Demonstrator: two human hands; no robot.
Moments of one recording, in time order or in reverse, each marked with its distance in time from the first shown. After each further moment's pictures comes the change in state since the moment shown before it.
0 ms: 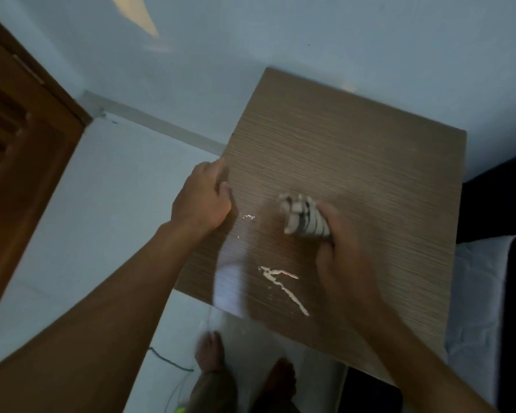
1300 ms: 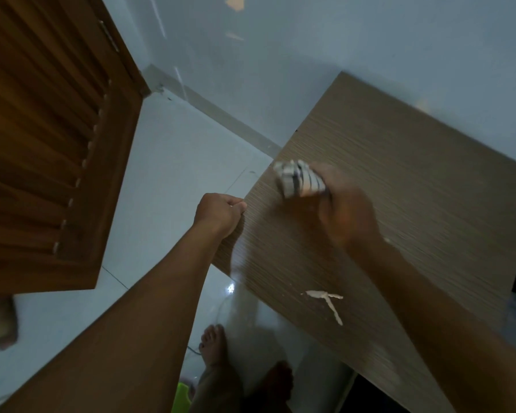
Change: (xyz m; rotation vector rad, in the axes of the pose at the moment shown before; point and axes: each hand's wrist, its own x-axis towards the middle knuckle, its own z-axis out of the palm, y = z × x) left_hand -0.037 -0.050 -0.011 -0.421 -0.005 -0.635; right_hand 0.083 -0.039 0.052 -0.157 -0.192 -0.354
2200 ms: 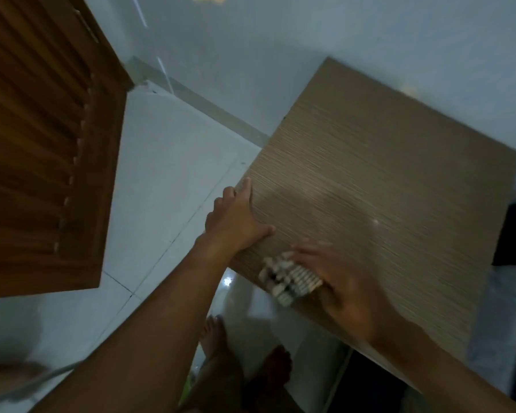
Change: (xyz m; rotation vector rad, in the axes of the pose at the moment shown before) left_hand -0.026 -0.004 0.025 0.530 -0.169 0.333; right_hand -0.126 -0.003 -0.010 0.116 -0.248 -0.201
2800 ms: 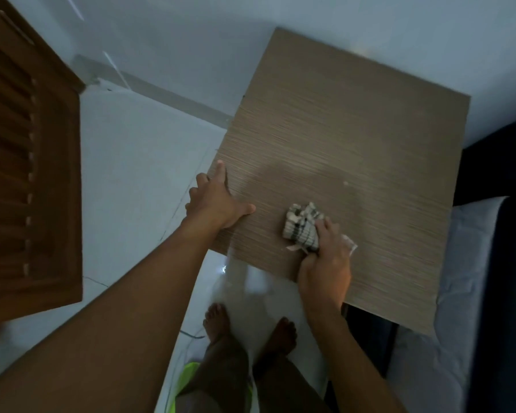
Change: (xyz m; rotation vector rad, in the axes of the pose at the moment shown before) left_hand 0.002 0.009 0.000 0.043 -0.063 -0.101; right_hand -0.014 -0.026 0.075 -0.128 0.669 0.920
